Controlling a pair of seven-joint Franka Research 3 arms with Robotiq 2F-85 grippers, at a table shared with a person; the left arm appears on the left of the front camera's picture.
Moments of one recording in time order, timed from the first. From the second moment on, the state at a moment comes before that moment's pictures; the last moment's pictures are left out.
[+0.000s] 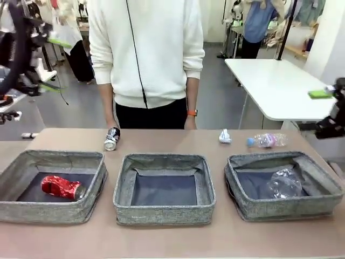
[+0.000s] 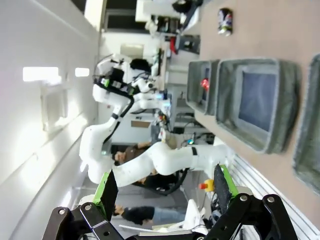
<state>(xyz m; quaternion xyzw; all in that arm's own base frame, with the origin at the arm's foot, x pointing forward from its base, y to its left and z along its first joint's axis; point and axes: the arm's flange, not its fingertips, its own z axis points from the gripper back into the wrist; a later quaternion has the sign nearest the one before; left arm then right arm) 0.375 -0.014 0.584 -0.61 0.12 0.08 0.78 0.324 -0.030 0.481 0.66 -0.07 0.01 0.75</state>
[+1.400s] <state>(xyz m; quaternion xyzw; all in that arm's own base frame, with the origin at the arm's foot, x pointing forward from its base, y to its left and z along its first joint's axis) 0.338 0.046 0.492 -0.65 0.10 0.05 0.75 0.364 0.039 0.480 0.67 -0.04 -0.11 0.73</state>
